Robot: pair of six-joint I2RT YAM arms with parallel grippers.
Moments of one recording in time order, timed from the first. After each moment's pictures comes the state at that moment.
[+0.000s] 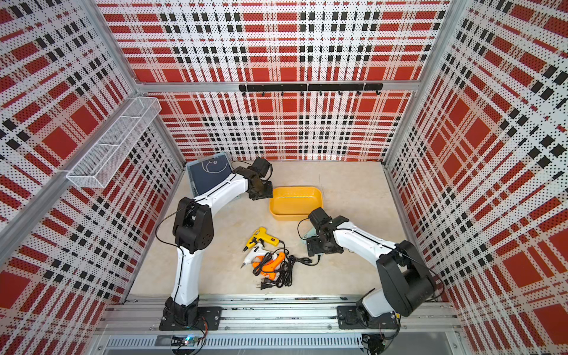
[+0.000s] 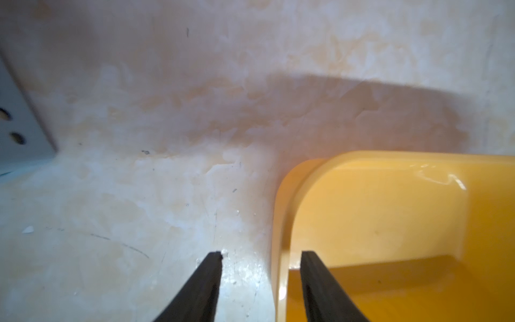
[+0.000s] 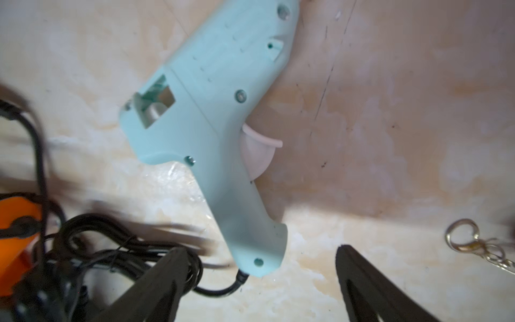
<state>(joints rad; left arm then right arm) -0.46 2.17 1.92 -0.85 -0.03 -0.54 0.57 1.50 0.86 -0.76 0.02 0.42</state>
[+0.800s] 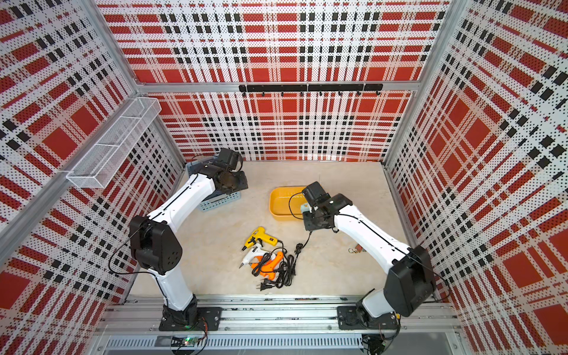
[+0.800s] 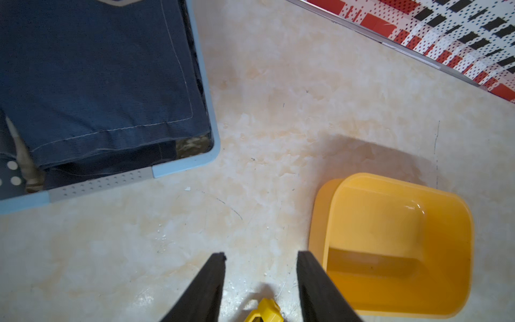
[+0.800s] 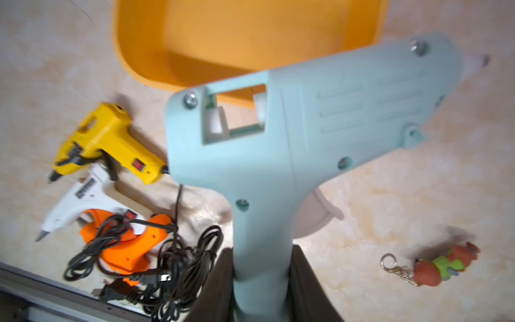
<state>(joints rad) -0.32 1.82 1.69 -0.85 -0.10 -0.56 0.59 1.44 1.32 -0.97 0.07 0.35</state>
